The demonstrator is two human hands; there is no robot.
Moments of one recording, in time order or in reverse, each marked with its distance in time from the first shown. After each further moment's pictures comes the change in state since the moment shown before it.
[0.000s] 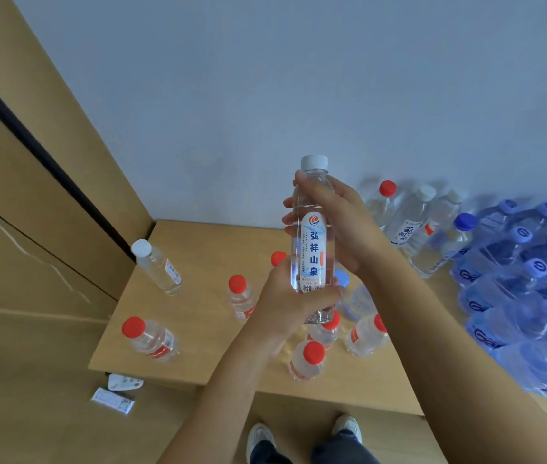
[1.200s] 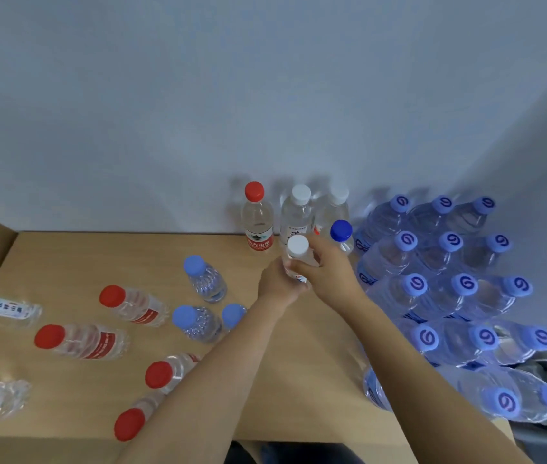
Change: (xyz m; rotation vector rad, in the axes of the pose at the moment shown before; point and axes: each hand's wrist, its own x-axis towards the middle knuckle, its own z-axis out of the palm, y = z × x) left_hand 0.221 -0.122 0.201 0.605 0.183 -0.364; right_hand 0.009 0.070 -0.279 -0.608 0.194 0.091
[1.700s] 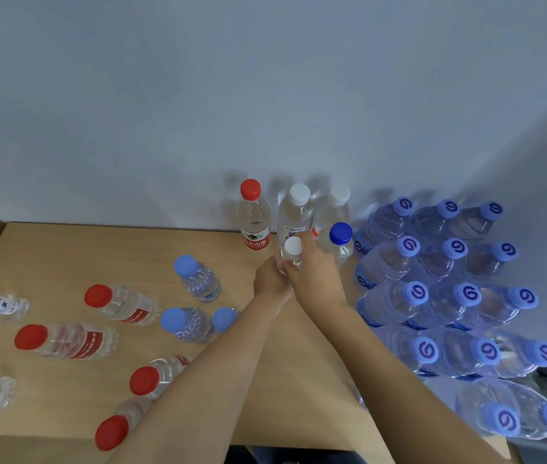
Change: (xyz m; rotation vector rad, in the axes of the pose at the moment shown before) left_hand 0.024 -0.007 0.013 -0.174 0.079 -0.136; right_hand 0.013 0.002 0.021 -0.419 0.070 0.047
